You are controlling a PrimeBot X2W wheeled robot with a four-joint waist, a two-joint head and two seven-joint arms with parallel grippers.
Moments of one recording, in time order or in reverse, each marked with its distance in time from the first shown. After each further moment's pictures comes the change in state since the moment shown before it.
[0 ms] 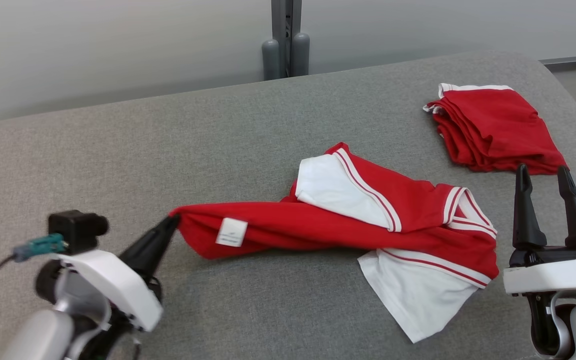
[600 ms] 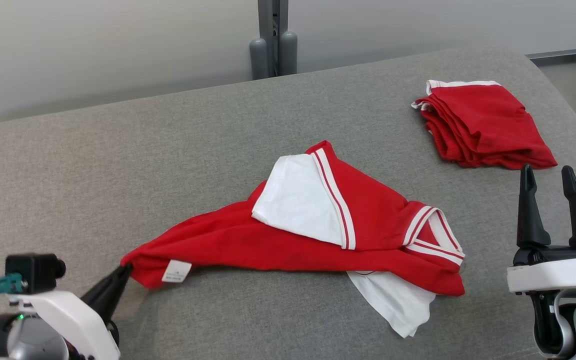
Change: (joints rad) left arm 0.150 0.146 0.083 -0.073 -0.049 0.062 0.096; right arm -0.008 -0.002 -0.008 0.017 0.005 0.000 0.000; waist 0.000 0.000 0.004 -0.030
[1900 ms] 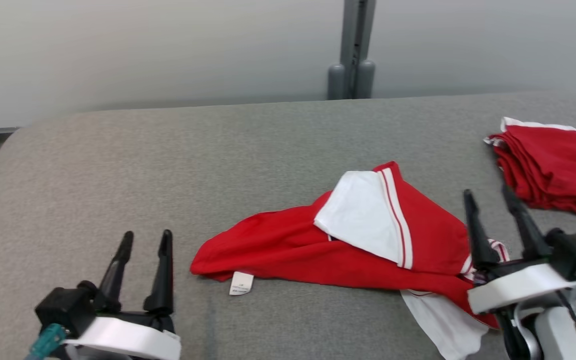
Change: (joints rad) left arm 0.026 -0.257 -0.045 0.070 0.241 0.103 -0.569; right arm 0.005 -0.058 0.168 0.075 -0.004 0.000 0.011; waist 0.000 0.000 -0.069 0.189
